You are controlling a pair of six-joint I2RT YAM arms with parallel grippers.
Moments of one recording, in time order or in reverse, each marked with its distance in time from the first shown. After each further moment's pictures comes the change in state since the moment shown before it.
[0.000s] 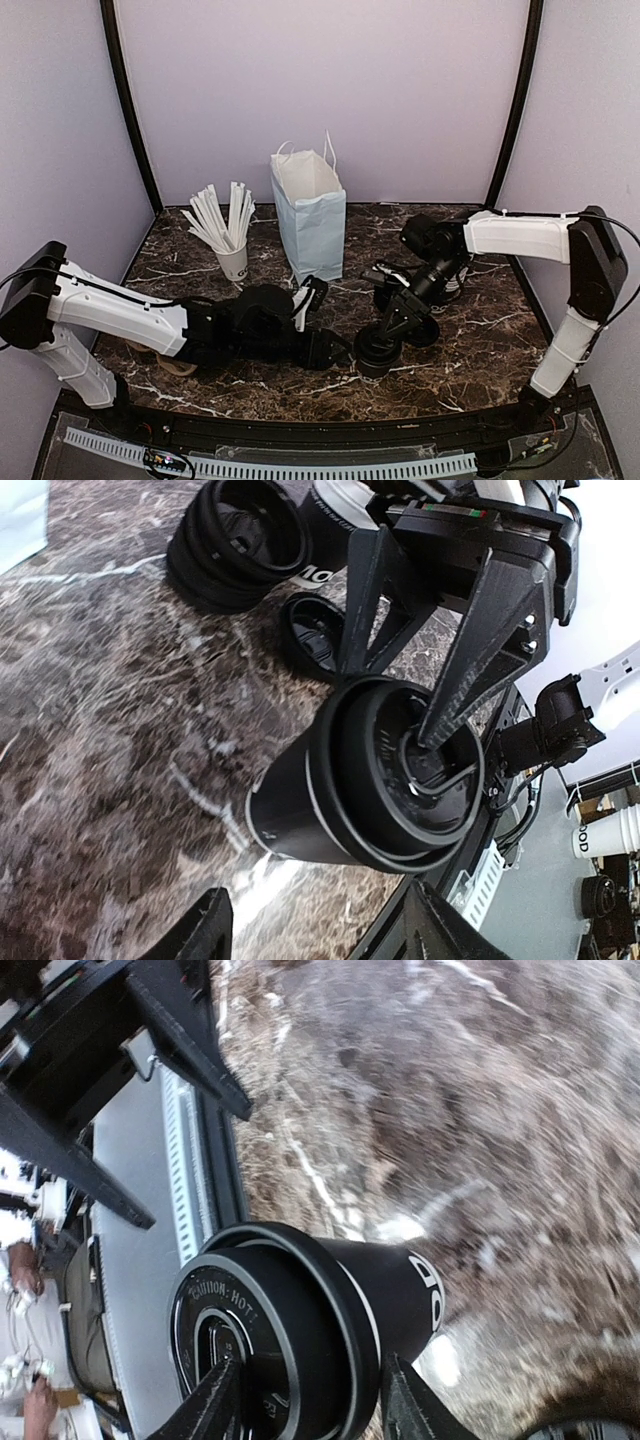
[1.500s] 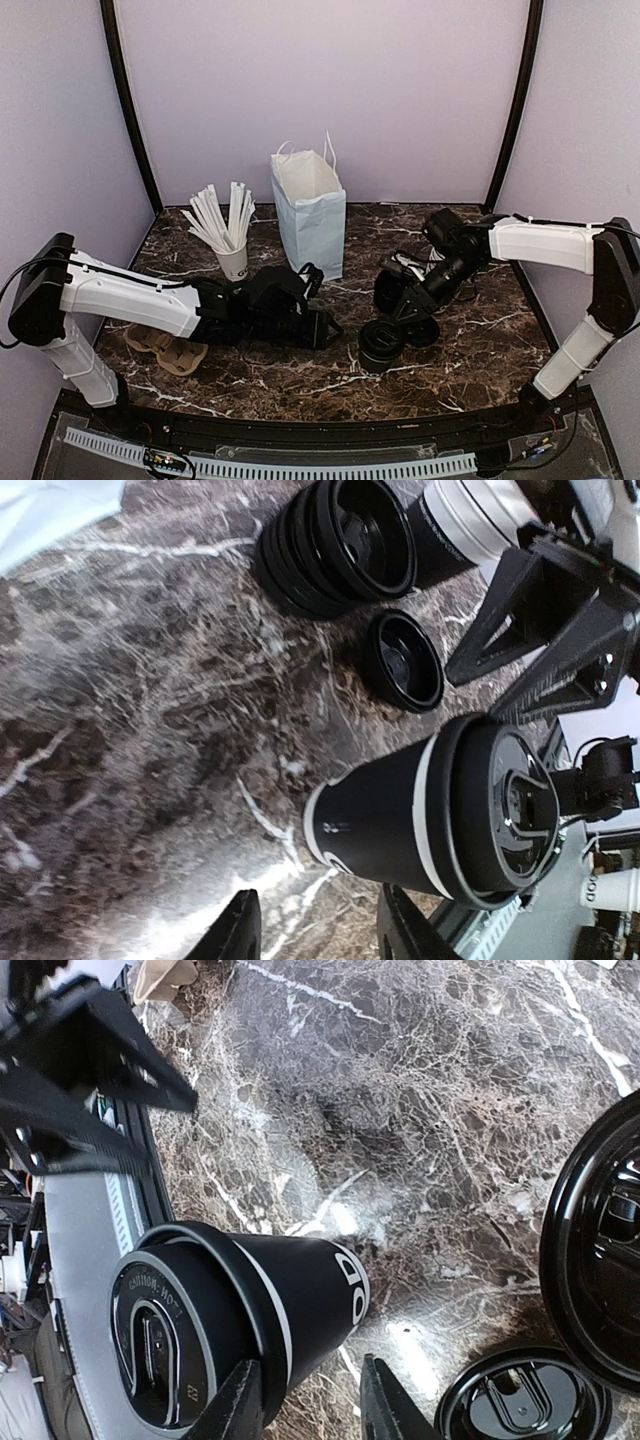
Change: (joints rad) left arm 0.079 0.064 0.108 -0.176 0.011 -0.108; right arm -0.072 -0.117 -0.122 0.172 0.108 0.152
